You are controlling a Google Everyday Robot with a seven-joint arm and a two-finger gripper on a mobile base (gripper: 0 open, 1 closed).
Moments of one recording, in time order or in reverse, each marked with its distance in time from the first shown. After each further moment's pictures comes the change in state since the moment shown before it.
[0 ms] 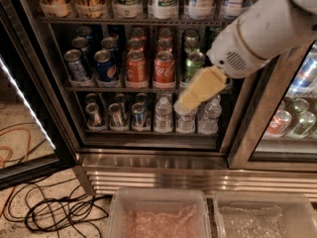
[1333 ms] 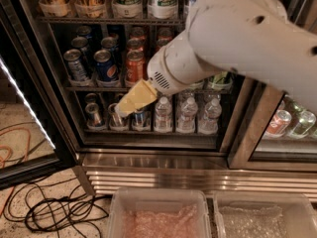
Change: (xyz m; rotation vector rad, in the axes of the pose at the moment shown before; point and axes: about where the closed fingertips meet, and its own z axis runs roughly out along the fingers) arm -0.075 0.035 0.088 0.089 -0.127 0.090
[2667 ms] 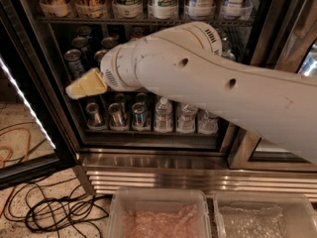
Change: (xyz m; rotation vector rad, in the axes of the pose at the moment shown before) arm -0.087 0.029 0.052 0.061 -0.284 0.079
